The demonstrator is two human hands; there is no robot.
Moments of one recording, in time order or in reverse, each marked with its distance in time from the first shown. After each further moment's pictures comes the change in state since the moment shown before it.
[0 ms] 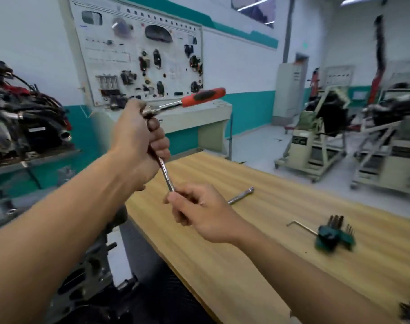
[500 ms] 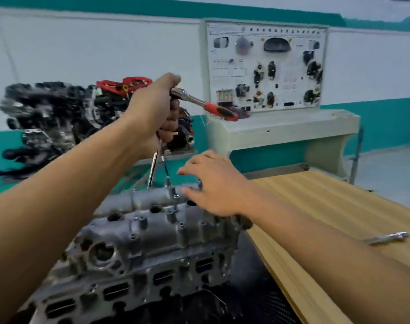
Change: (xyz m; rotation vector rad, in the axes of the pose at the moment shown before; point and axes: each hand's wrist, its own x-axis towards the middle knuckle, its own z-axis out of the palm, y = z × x) left_hand -0.059 0.140 -0.127 0.492 0.382 0.285; right_hand 0.130 -0.074 0.142 -0.904 -0.303 -0.563
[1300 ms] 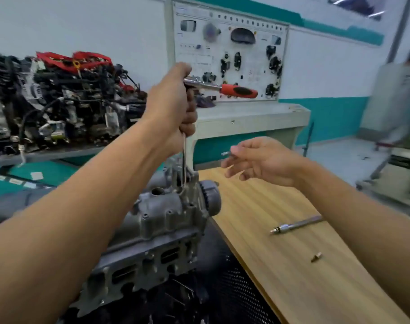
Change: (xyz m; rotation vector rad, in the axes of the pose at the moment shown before) left_hand 0.006 -0.034 0.068 -0.322 -0.131 -0.035; right_hand -0.078 0.097 -0.050 1.192 -0.040 0.556
